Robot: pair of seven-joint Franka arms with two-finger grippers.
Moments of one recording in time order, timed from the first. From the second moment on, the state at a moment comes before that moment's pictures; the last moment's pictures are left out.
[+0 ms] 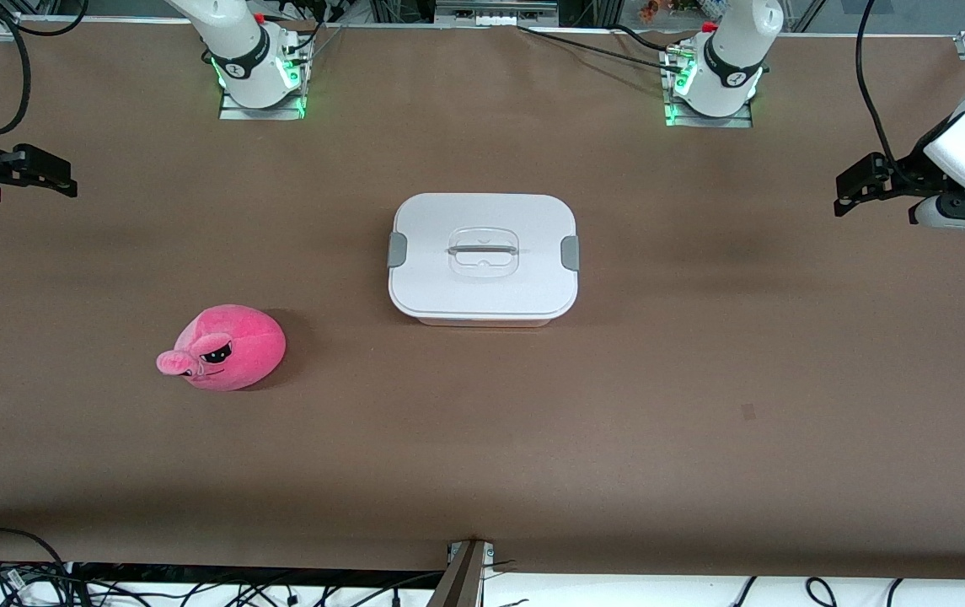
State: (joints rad) left arm -0.01 -0.03 -0.03 -1.66 -0.01 1.61 0.03; right arm 0.08 0.07 -0.12 -1.53 -0.05 1.43 -0.15
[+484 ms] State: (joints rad) left arm -0.02 -0.02 -0.03 -1.66 -0.01 1.58 0.04; right arm 0.08 0.08 -0.12 -1.53 -0.05 1.43 -0.15
